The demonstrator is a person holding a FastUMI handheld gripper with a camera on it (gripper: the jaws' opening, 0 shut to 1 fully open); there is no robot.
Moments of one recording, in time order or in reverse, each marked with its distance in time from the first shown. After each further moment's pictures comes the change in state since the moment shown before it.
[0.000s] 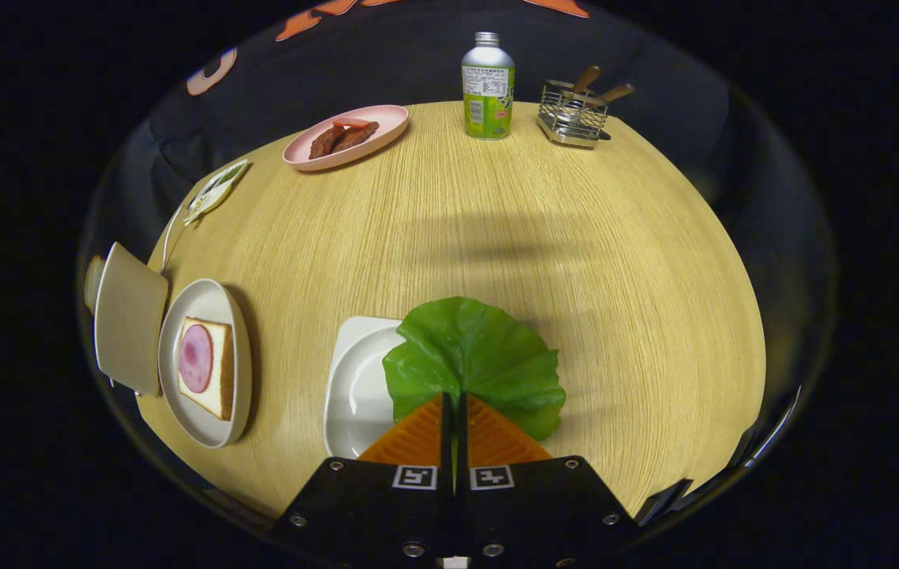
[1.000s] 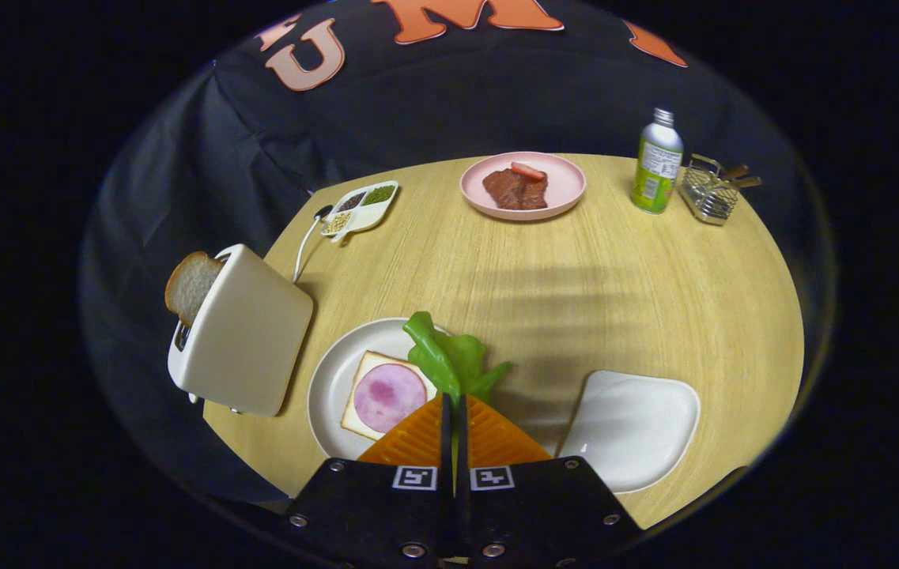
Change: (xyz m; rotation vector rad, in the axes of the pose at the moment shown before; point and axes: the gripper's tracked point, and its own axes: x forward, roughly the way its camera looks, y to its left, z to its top) arm -0.054 0.189 0.035 -0.137 -0.086 0.310
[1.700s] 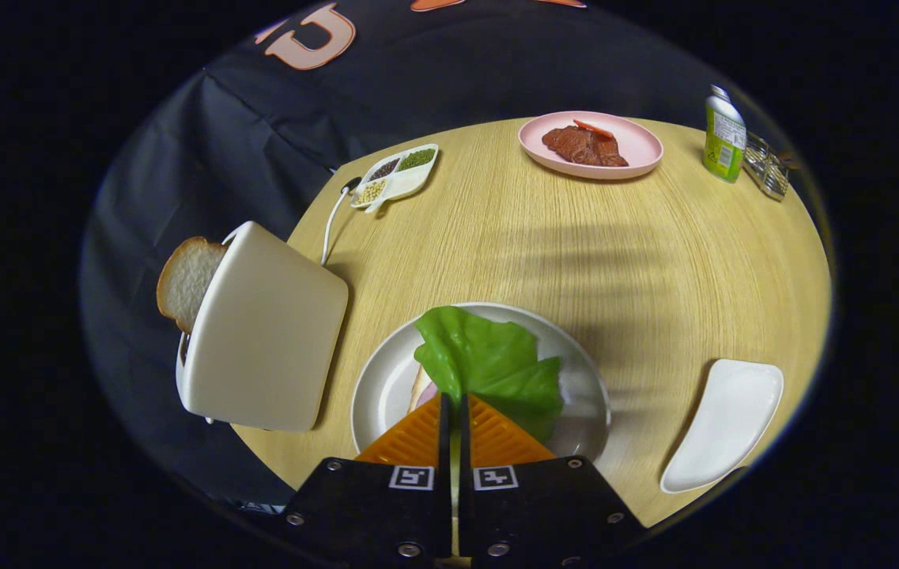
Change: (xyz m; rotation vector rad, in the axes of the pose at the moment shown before) arm 0.055 0.063 -0.015 0.069 0.103 0.121
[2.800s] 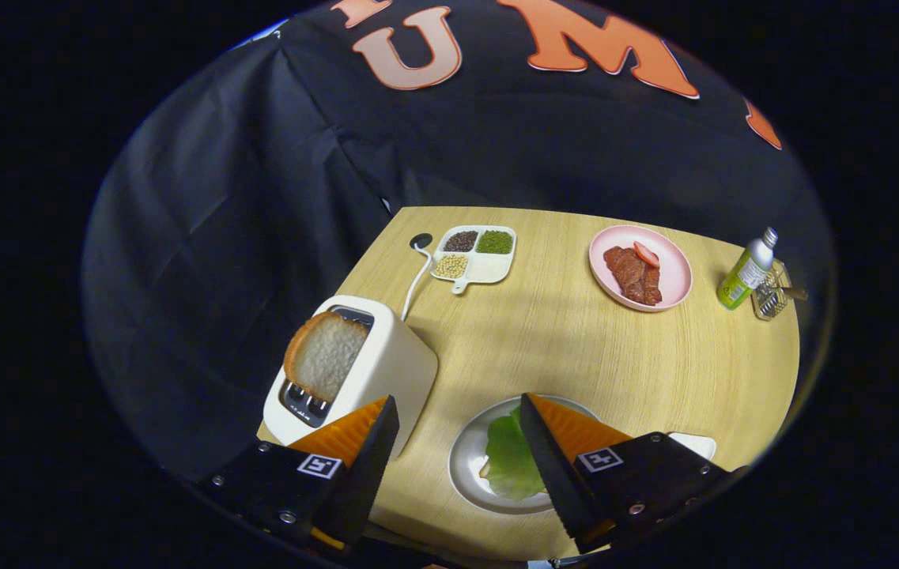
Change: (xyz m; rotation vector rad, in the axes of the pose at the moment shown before) arm -0.084 0.135 0.098 -0.244 -0.132 -0.051
